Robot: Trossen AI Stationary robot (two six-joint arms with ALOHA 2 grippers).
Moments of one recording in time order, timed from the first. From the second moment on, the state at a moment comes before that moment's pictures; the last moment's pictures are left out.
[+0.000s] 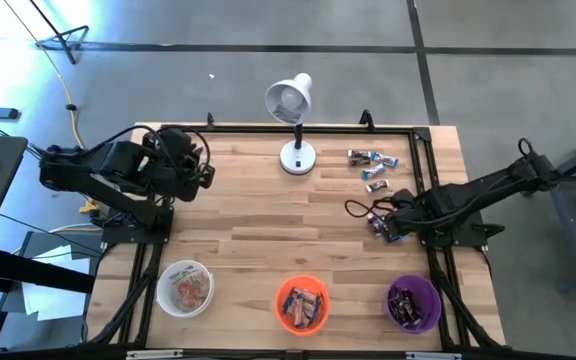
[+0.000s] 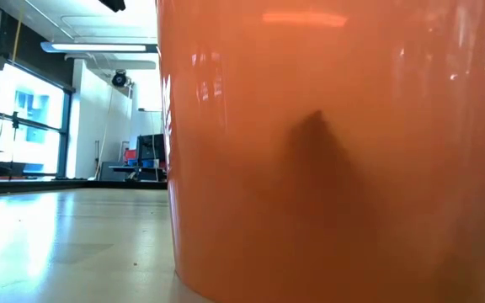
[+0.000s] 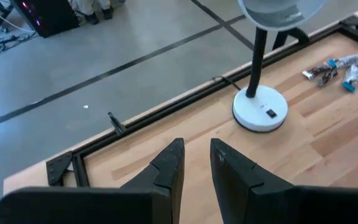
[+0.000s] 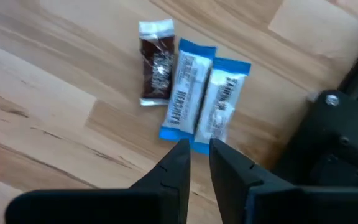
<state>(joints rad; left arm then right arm) -0.20 1.18 1.51 -1.56 -0.96 -1.07 0.31 0.99 0.74 -1.22 0.15 1.39</state>
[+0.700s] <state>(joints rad) -0.20 1.19 1.51 -1.57 -0.94 -1.01 0.31 1.06 0.71 -1.19 0.05 1.27</state>
